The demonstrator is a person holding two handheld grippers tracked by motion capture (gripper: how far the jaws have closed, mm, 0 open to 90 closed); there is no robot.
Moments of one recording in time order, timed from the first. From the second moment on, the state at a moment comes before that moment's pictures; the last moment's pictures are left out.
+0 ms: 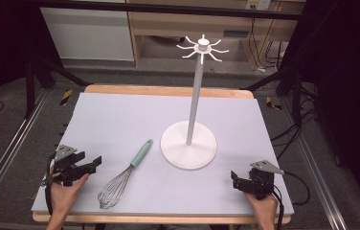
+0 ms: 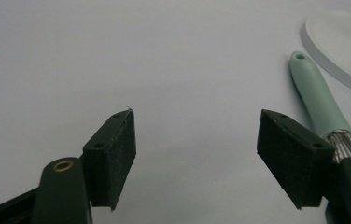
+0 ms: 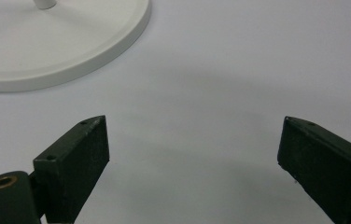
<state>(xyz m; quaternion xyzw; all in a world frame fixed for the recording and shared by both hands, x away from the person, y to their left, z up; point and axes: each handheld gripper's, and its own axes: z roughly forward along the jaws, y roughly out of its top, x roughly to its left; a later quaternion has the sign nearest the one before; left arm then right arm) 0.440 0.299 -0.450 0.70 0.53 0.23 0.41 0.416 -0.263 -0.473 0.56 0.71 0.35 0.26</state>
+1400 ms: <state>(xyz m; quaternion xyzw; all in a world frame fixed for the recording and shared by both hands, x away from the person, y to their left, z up) 0.440 0.240 -0.409 0.76 0.44 0.20 0.43 0.415 -0.254 -0.474 0.55 0.72 0.34 0.26</state>
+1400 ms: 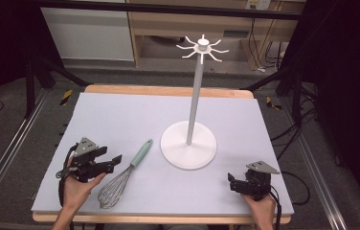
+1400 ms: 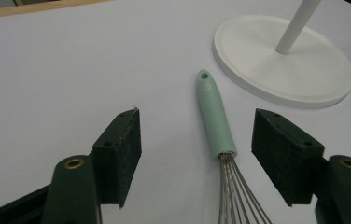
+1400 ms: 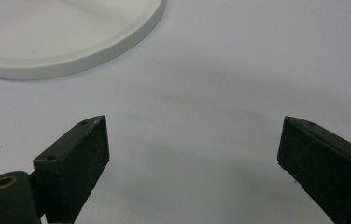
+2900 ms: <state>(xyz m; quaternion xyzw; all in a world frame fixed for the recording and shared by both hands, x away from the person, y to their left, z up) 0.489 0.179 -0.402 0.83 0.41 0.16 0.34 0.414 -0.254 -0.475 0.54 0.73 0.33 0.26</state>
